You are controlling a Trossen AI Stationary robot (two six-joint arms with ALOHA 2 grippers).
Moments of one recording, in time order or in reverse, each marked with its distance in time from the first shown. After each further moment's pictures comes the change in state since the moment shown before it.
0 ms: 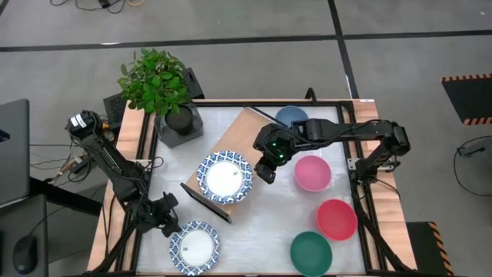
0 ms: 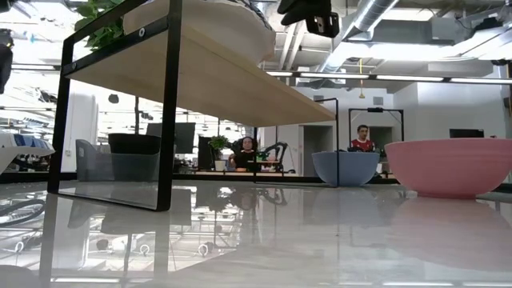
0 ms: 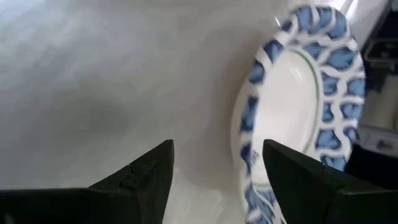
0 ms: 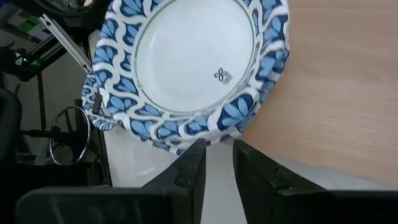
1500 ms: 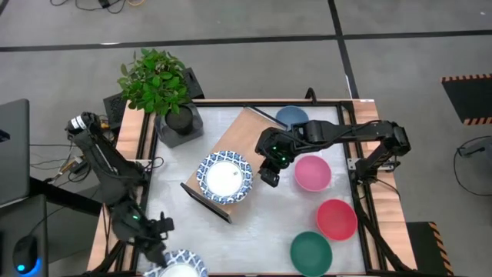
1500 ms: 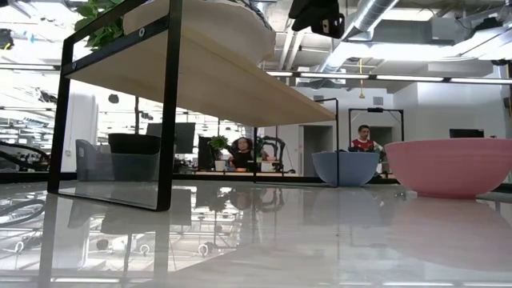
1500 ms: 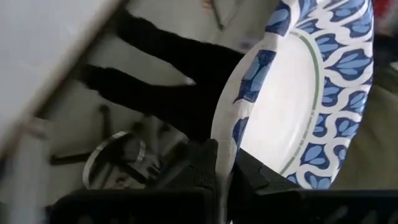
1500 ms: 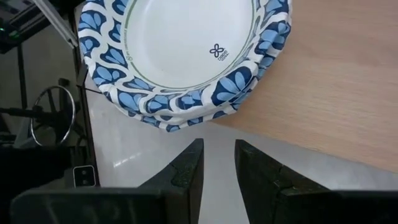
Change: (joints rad) left arm -0.014 0.043 0.422 0.072 0.283 -0.110; right arm 0.018 0.000 0.000 -0.064 0.014 -0.060
